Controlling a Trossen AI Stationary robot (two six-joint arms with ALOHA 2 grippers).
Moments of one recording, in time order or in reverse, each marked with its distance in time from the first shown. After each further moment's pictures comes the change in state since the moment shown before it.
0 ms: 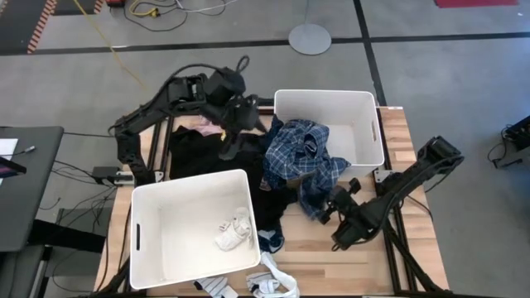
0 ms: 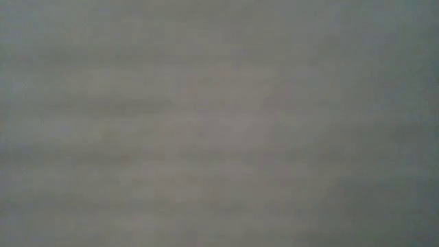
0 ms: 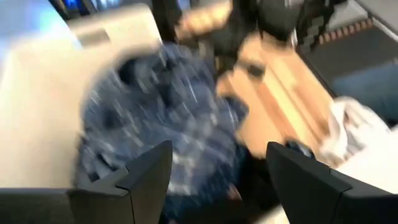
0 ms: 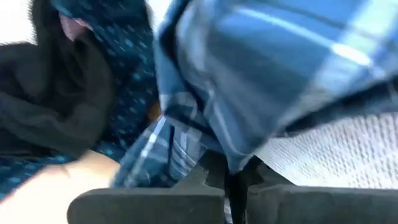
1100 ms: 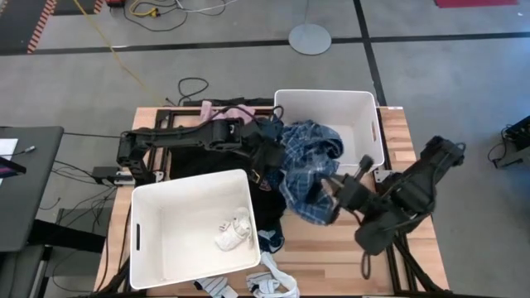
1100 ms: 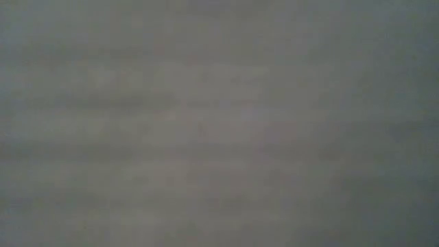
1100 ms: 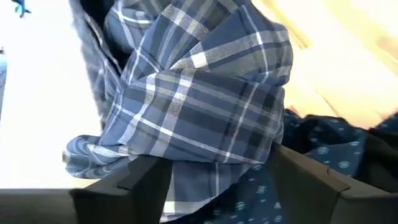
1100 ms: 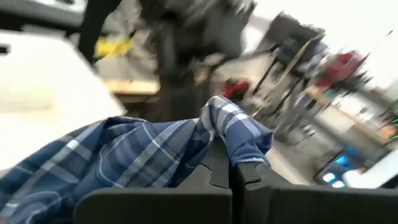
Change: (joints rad) left arm -0.119 0.001 -0.536 0.566 -0.366 0.202; right arm 0.055 -0.002 0.873 -0.203 0.305 -0.954
